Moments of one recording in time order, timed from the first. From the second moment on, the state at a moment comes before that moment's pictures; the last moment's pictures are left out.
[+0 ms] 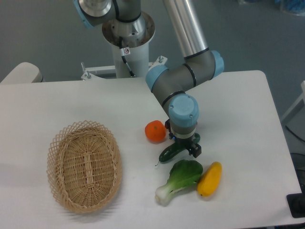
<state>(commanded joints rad) 2.51 -2.08 -1.74 -0.92 1.69 1.38</state>
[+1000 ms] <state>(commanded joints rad) 2.51 -2.05 -1.69 -0.96 1.68 1.37</state>
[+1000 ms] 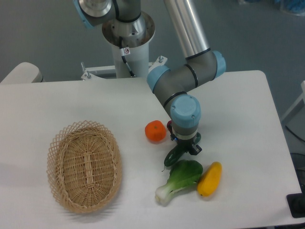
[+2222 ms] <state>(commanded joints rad) 2.41 -1.80 -1.62 -1.11 1.36 1.06</state>
